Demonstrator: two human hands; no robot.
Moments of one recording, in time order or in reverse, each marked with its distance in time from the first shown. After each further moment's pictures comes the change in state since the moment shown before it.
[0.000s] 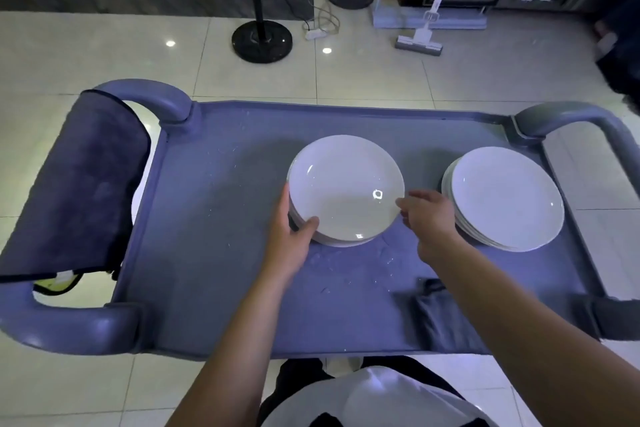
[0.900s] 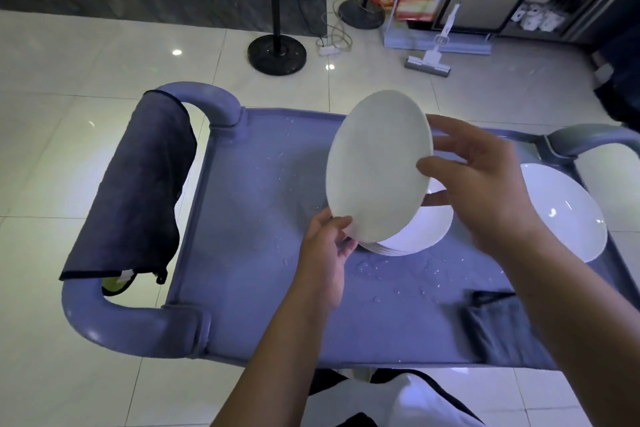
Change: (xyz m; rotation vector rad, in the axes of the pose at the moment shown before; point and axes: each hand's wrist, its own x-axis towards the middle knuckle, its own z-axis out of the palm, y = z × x) left_hand -0.016 0.021 -0.045 -0.783 -0.037 -0.362; right_hand -0.141 -0.098 0.045 -0.020 -0.313 -0.582
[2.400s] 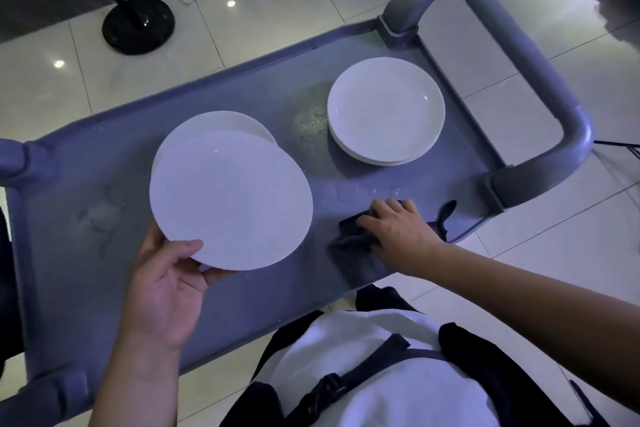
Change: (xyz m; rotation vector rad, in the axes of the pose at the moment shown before) left_hand -0.054 -0.037 0.080 0.430 -0.123 0.124; right_hand -0.072 0.247 -0.202 -1.228 -0.429 -0.022
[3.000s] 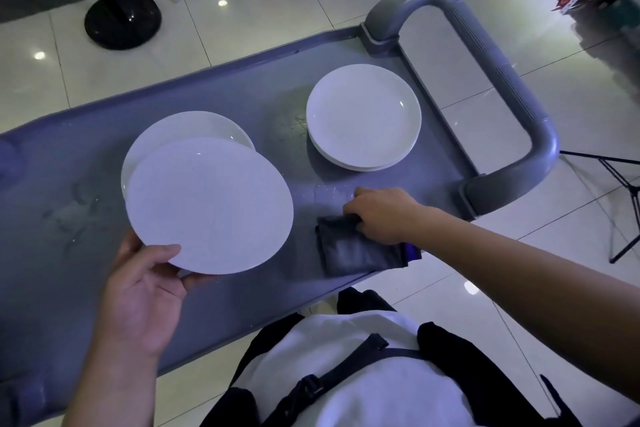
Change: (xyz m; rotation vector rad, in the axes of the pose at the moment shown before) left_hand -0.002 -0.014 0.009 -0.022 0.043 -0.009; right_hand 0.023 0.027 -0.056 0.008 -0.278 -0.022
